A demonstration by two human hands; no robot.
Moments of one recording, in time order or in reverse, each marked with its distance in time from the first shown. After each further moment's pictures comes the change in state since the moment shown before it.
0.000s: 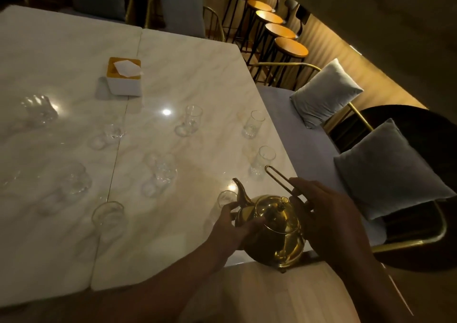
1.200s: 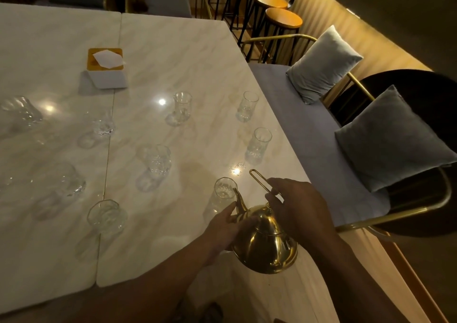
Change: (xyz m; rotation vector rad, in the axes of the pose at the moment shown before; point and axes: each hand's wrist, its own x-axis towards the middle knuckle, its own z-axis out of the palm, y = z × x) left_hand 0.007 -0.020 -0.005 0.185 -0.094 -0.208; right_hand 0.005 0.002 0.046 -0.039 -0.179 0.190
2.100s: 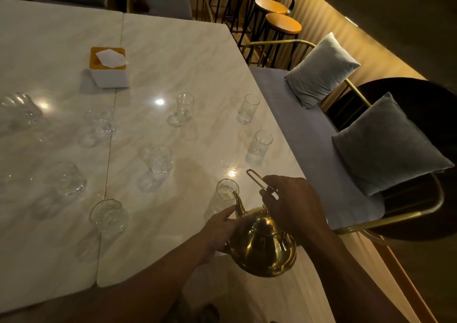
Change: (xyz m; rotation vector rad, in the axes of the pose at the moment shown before) left_hand -0.004 0.005 -0.016 0.003 -0.057 -0.038; right_hand 0.012 -0.018 0.004 0.020 0.009 0.004
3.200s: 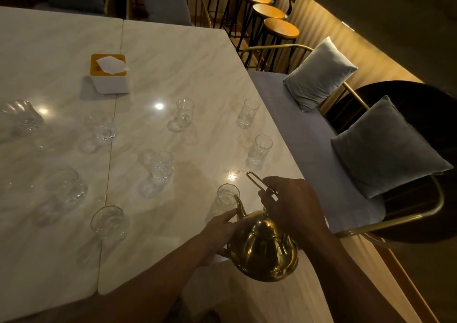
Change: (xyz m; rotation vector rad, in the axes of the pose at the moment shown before) left_hand -0.005 0.011 -0.006 0.001 -0.002 -0.036; right_hand 0.004 -0.008 -0.002 0.047 0.036 0.019
